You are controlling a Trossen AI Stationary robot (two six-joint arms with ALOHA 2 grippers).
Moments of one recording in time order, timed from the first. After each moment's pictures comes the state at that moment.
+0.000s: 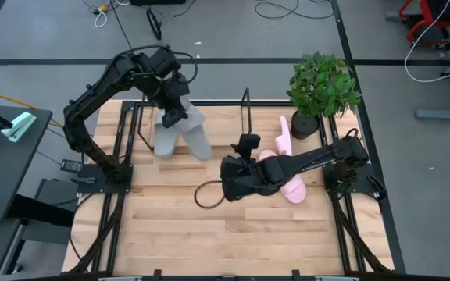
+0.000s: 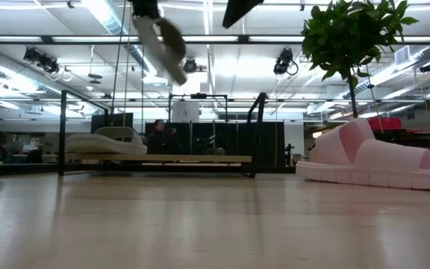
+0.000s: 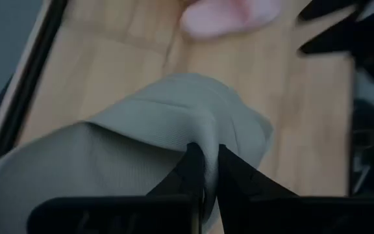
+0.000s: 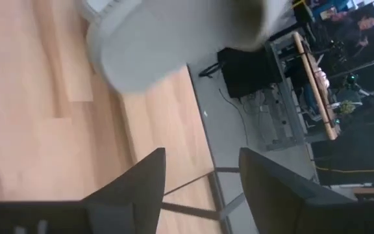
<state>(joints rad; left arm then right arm) 0.54 1.60 2.02 -1.47 0.36 0.19 0.30 1.91 1.88 -1.11 0.99 0.13</state>
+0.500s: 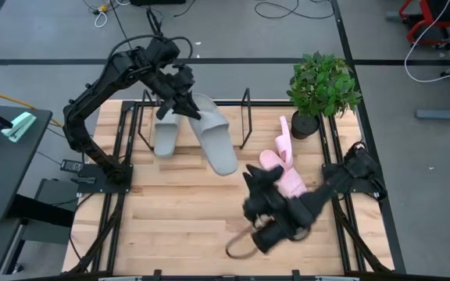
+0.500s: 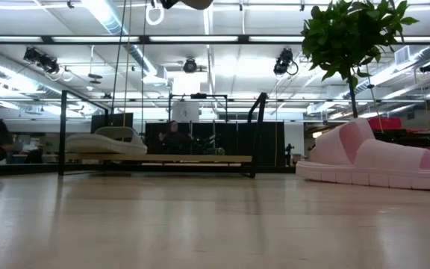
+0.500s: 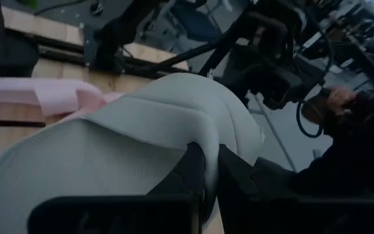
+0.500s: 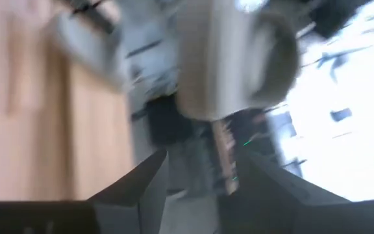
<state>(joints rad) 0.58 1.60 2.02 -1.18 0.96 0.17 0.61 1.90 1.87 -1.34 1.45 0.18</state>
